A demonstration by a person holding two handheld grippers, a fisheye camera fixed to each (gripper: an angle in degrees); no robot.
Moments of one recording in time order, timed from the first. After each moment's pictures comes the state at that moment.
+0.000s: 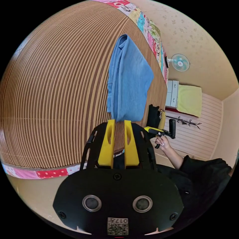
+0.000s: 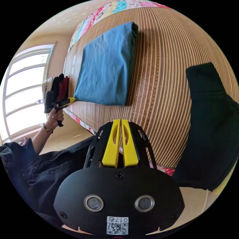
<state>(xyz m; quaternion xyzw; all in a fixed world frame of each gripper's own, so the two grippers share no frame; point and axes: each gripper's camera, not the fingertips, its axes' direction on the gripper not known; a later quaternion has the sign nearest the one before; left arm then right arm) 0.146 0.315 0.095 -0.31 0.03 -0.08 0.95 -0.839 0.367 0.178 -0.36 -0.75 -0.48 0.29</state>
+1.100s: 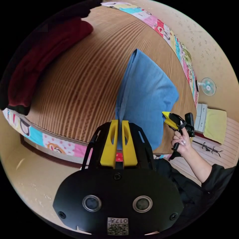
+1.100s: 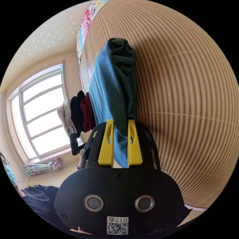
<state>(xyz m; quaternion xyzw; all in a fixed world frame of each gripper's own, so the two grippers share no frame) 0.070 0.332 -0.038 -0.21 -0.24 -0.13 0.94 -0.981 0.359 -0.087 -0.48 -0.78 -0.38 0.15</state>
